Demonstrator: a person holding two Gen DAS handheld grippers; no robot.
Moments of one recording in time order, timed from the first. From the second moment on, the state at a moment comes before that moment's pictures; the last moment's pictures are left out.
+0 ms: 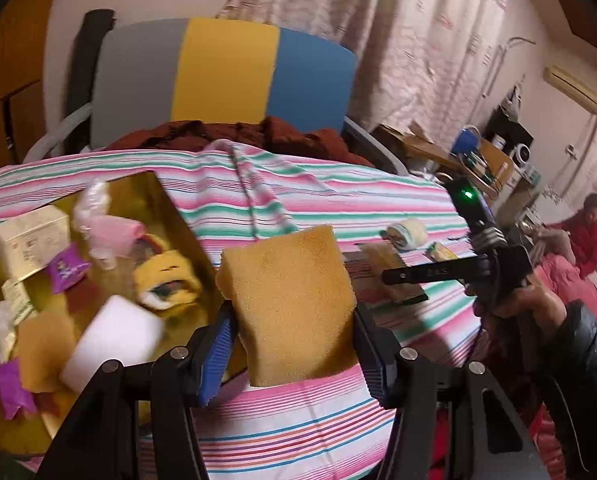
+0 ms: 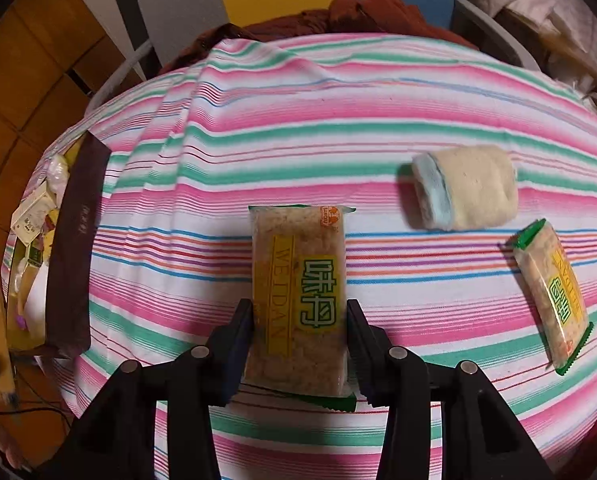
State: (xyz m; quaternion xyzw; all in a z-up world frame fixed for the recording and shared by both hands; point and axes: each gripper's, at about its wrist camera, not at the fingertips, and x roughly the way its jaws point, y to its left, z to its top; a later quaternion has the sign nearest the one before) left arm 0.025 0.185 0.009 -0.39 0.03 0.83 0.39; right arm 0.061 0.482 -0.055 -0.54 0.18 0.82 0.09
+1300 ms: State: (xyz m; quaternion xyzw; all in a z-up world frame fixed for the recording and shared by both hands) left arm -0.047 0.027 -0.043 -0.45 -0.05 0.87 0.16; right arm -0.019 0.259 -0.026 -0.48 0.13 0.86 -0.10
